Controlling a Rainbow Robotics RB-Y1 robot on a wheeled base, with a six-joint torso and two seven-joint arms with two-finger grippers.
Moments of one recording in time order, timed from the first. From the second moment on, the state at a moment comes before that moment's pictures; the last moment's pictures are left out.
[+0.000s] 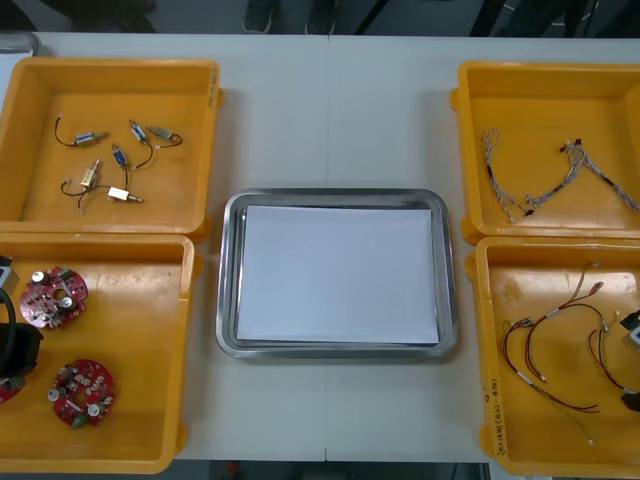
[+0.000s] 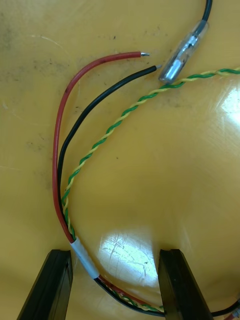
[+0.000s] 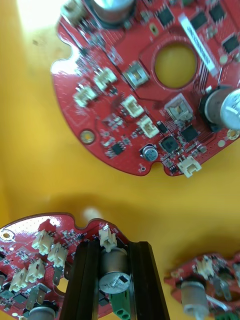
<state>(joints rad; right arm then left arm) 0.38 -0.94 -0.10 -1.84 -0.95 1.01 2.16 0.23 0.94 0.08 -2.05 0.72 1.37 -1.21</state>
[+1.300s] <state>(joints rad) 0.40 -0.95 -0.14 -1.94 -0.99 1.11 2.16 -0.44 0.94 -0.03 -2.23 1.01 1.91 -1.21</state>
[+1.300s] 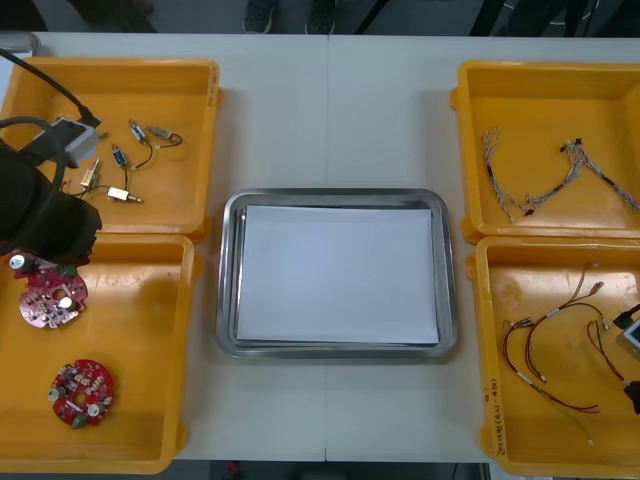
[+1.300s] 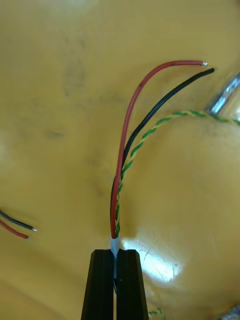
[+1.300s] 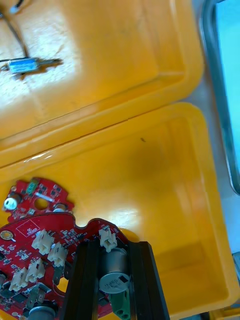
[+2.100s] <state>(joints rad) 0.32 -0.95 -0.47 -2.25 -1.13 1.65 2.16 -0.74 0.75 -0.46 -2.21 0.93 1.89 -1.21</state>
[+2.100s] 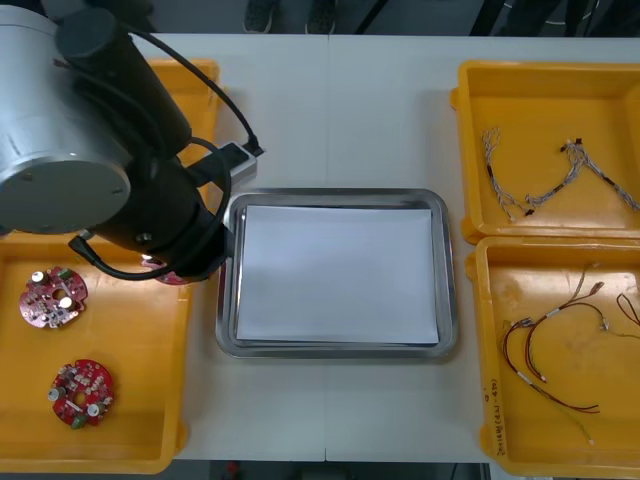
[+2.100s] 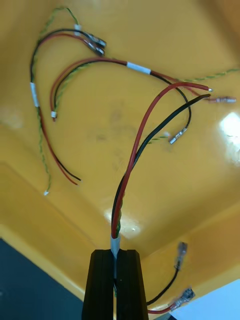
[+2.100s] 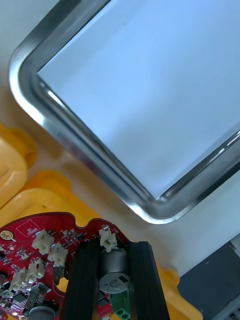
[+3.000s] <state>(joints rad) -0.07 -0.92 -0.40 -2.44 -1.09 1.91 1.88 -0.84 0.61 -0.88 -1.93 0.78 1.52 -1.02</state>
